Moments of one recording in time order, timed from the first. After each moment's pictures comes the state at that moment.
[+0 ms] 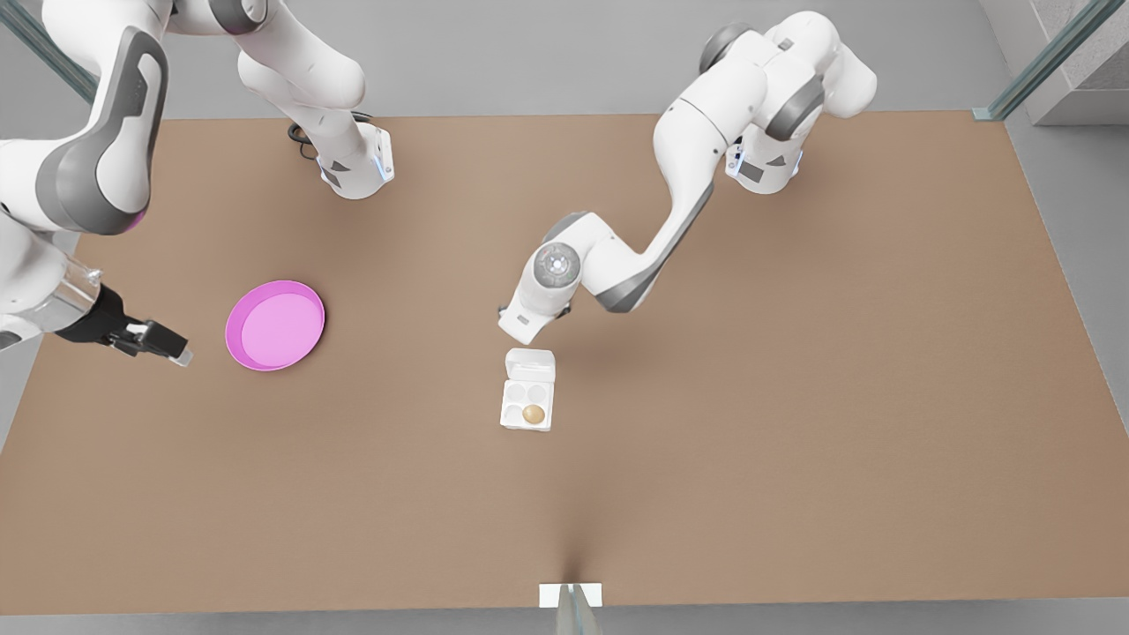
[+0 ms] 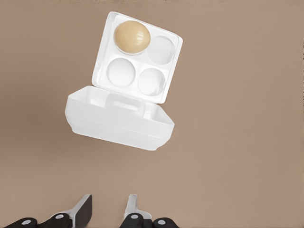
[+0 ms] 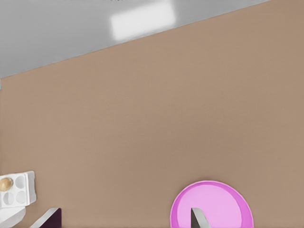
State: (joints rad) left arm -0.74 0.78 -0.14 -1.27 -0.14 2.10 -0.97; right arm -0.23 0.20 0.13 -1.41 0.09 1.71 0.12
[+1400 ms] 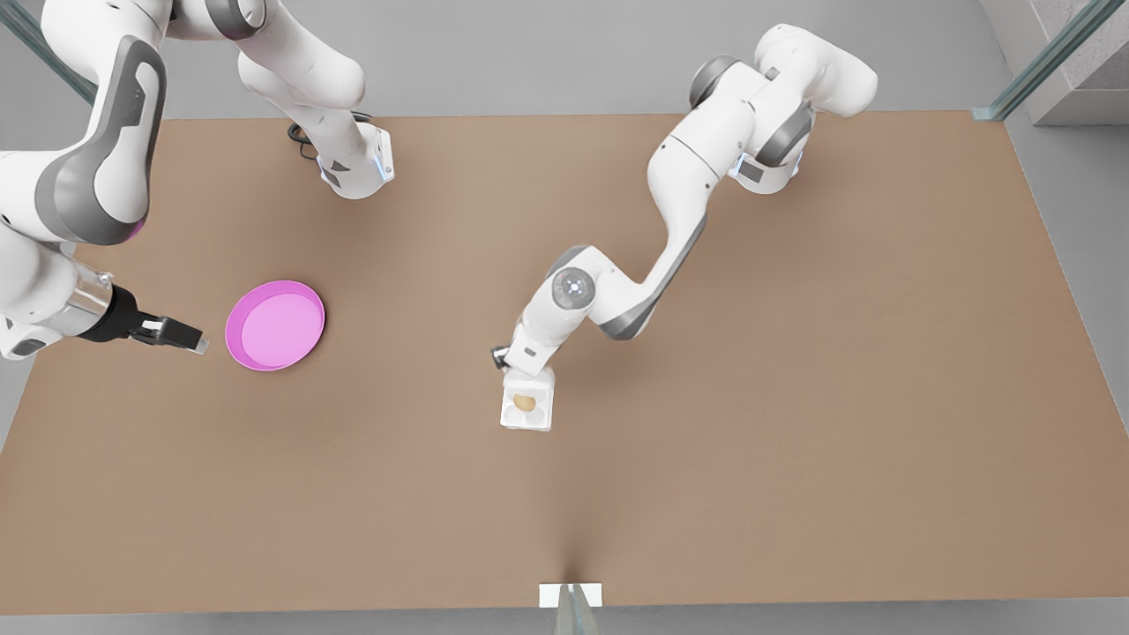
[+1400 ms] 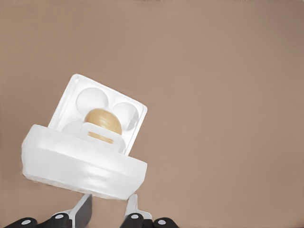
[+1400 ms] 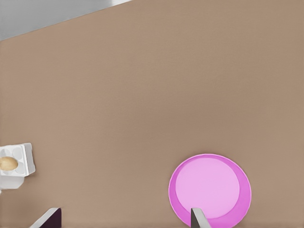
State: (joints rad) left arm -0.71 0.92 -0.13 -1.16 -0.14 2.37 -1.01; right arm -0.23 0.22 0.13 -1.41 0.11 1.59 0.11
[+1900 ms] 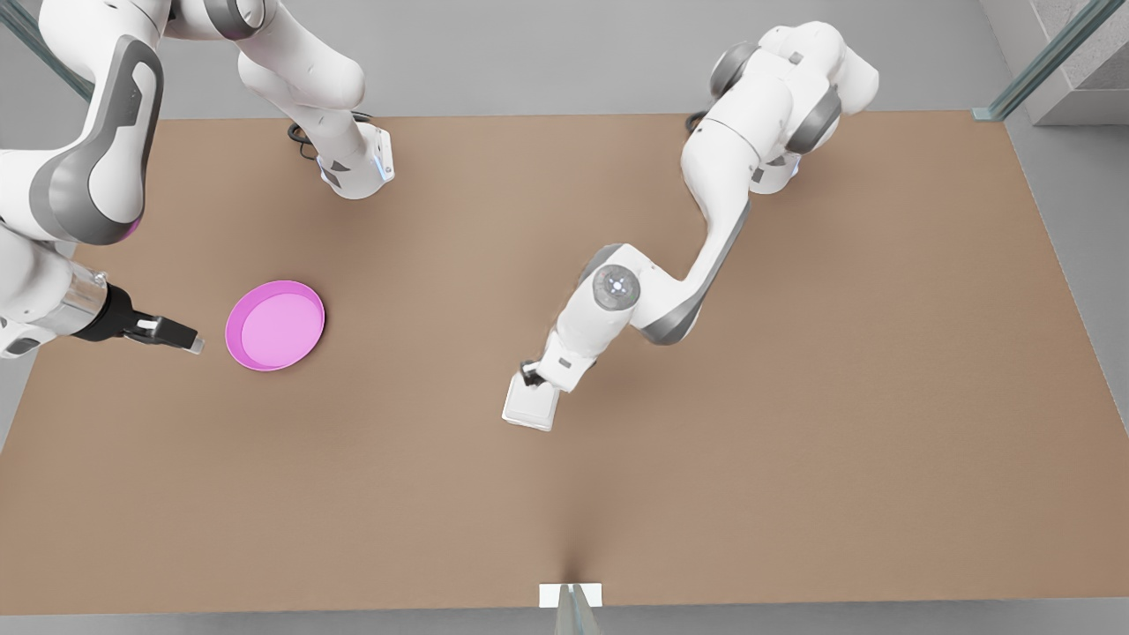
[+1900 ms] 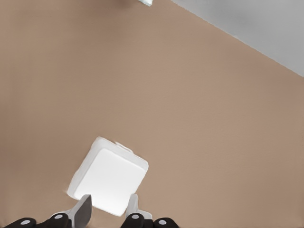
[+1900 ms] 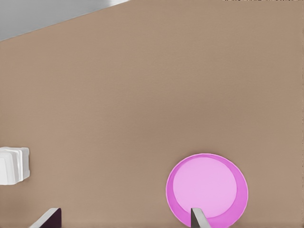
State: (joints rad) left arm -0.57 0.76 -0.10 -1.16 -0.12 2.24 -0.92; right arm -0.24 0.22 0.13 -1.41 0.08 1.58 0.09
